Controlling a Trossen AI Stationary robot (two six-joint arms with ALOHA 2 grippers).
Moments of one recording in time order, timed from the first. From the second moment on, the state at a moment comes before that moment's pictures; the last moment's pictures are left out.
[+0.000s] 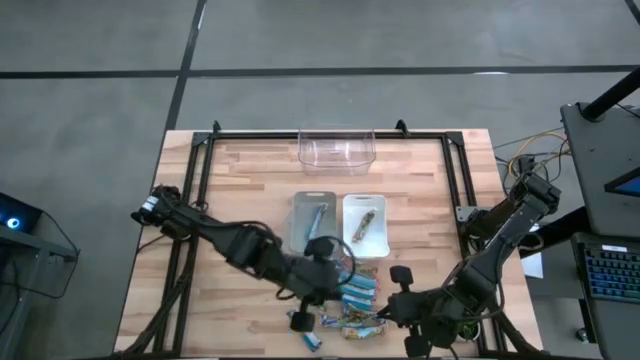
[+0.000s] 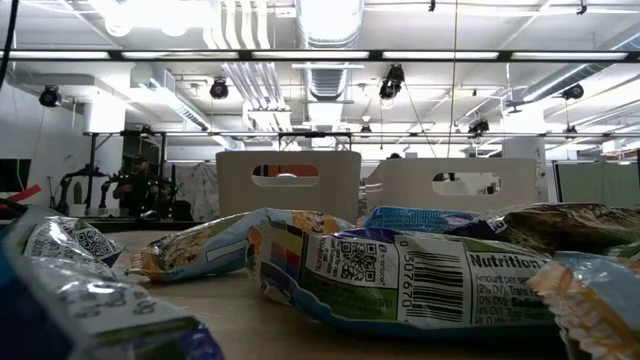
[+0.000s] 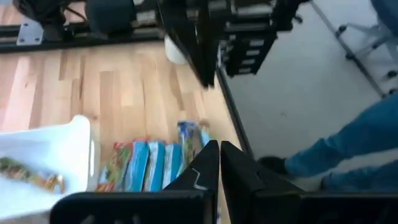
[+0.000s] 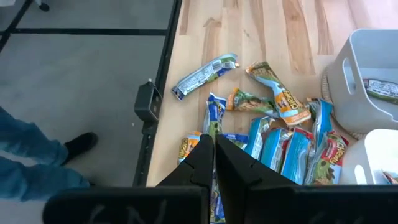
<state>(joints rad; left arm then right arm) -0.47 1.82 1.98 -0.79 -0.11 -0.25 0.83 1.57 1.36 -0.63 0.44 0.63</state>
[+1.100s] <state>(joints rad) -0.50 1.08 1.11 -0.50 -0.31 -0.36 0.84 1.60 1.44 -0.66 0.36 0.63</state>
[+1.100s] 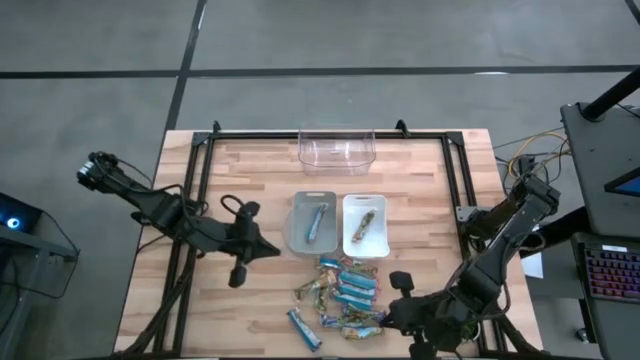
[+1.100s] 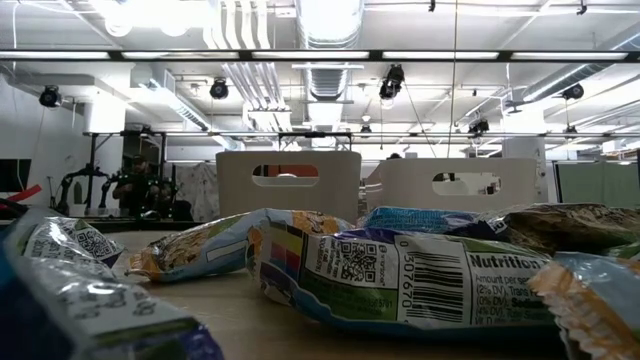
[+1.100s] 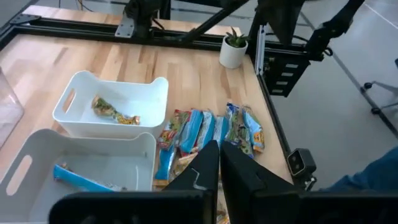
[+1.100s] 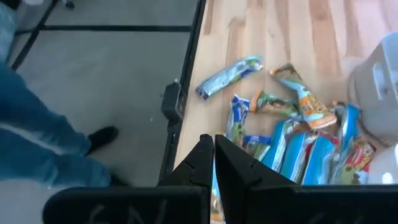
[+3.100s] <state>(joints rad) -0.50 1.06 1.09 -0.49 -0.44 -0.40 0.74 2.09 1.53 -0.73 0.03 0.60</state>
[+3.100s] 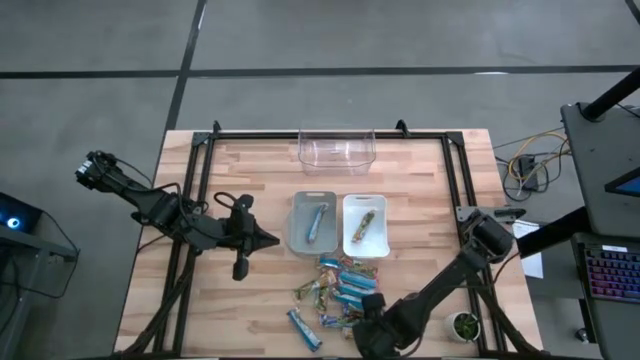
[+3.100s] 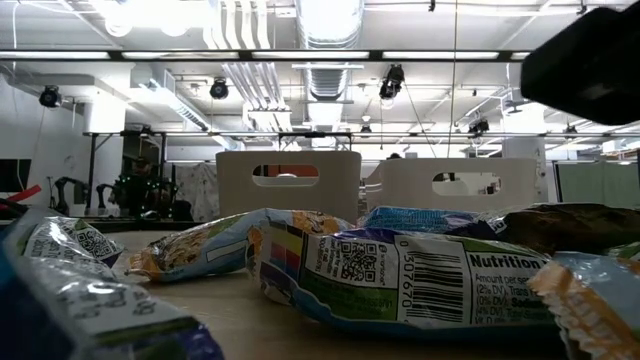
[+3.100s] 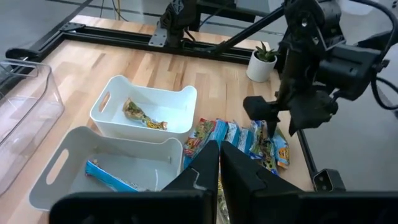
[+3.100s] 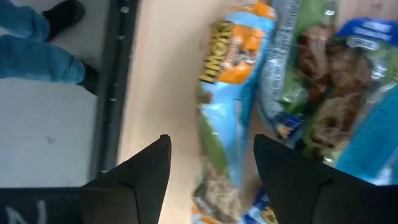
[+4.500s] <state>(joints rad) -0.50 1.06 1.09 -0.49 -0.44 -0.42 0.70 1.95 1.58 -0.78 -0.08 0.62</state>
